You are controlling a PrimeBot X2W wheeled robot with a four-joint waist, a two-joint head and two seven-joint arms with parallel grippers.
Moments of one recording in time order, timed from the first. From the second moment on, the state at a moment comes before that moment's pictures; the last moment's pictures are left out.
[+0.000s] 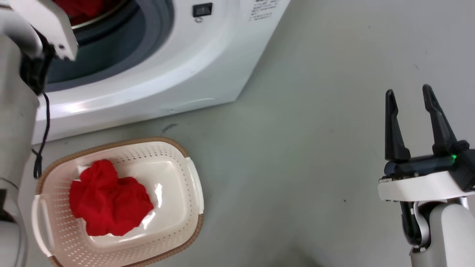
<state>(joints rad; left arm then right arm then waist) -1.28 0.49 -0.61 1.06 -0.60 -0.13 -0.08 -0.25 -0.05 -0.03 -0.01 0.06 0.13 -0.26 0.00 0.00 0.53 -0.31</state>
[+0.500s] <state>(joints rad) -1.01 0.45 -0.59 0.90 -0.61 -0.07 -0.26 -0.18 -0.05 -0.06 0.01 0.01 0.13 -0.26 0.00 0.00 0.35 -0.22</state>
